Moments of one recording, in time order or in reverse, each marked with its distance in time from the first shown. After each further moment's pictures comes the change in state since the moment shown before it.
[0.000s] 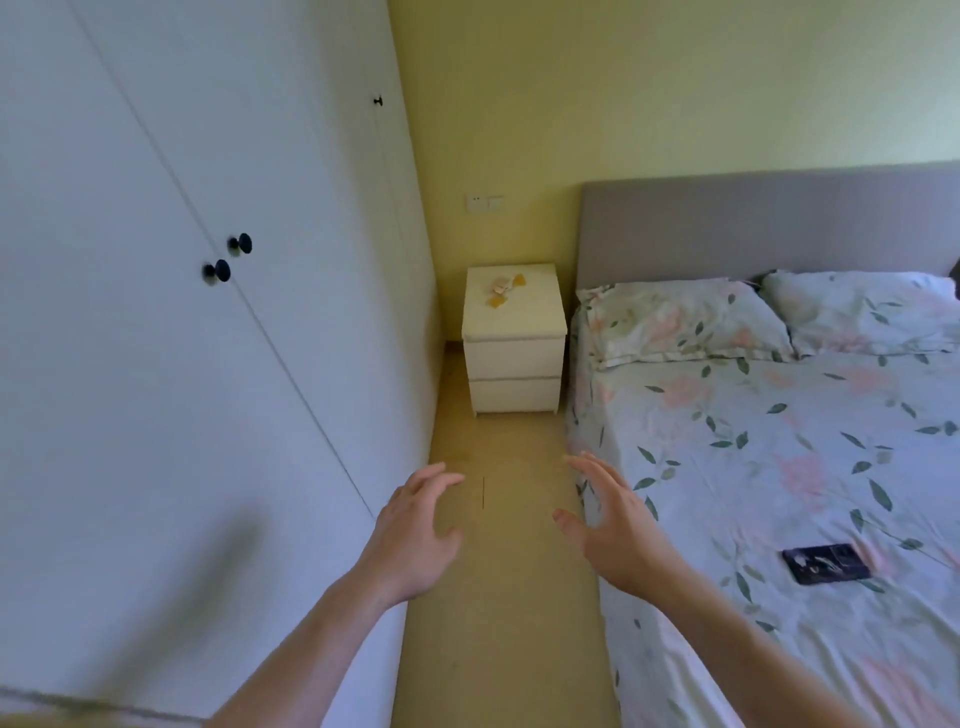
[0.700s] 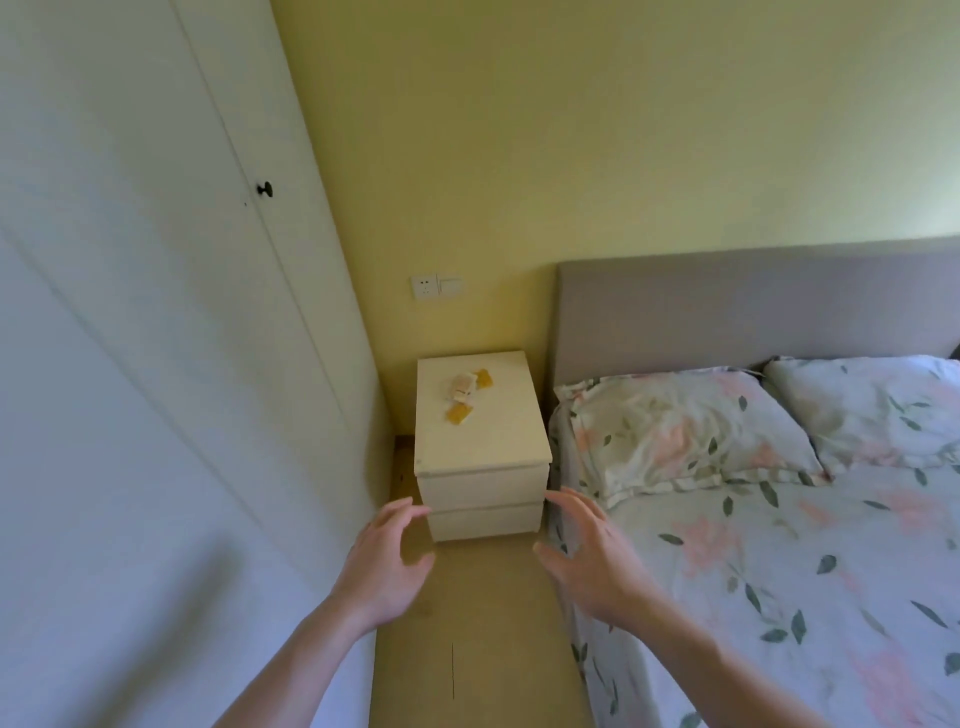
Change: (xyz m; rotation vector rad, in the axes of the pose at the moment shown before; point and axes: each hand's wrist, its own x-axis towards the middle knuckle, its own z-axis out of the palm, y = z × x) left_hand 0.526 -0.023 -0.102 -0.061 -0.040 0.015; right_hand 0.490 -0.008 -0.101 -0.035 0.042 0.092
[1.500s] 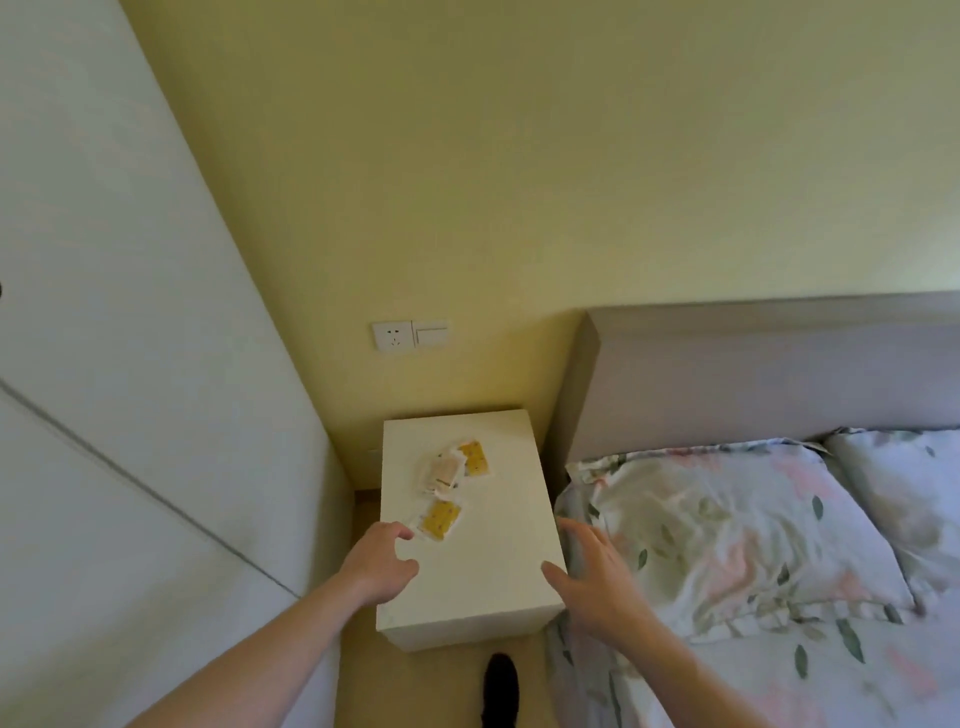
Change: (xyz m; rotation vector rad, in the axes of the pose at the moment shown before) left_hand 0.506 -0.077 -0.028 0.046 -0.308 -0.244; right_hand 0.448 0.015 -0.025 0.022 -0.039 0.294
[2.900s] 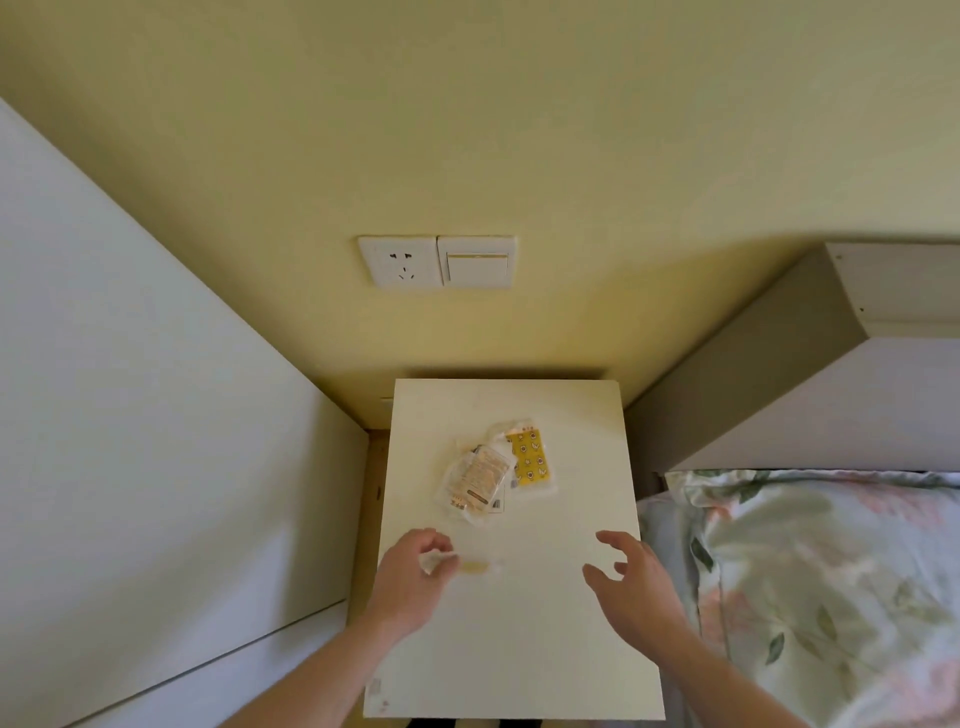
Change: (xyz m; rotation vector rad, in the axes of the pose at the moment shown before) left_hand 0.282 -0.077 0.084 -0.388 0.122 -0.105; right_hand 0.331 0.063 0.114 0.027 -0.165 0.257
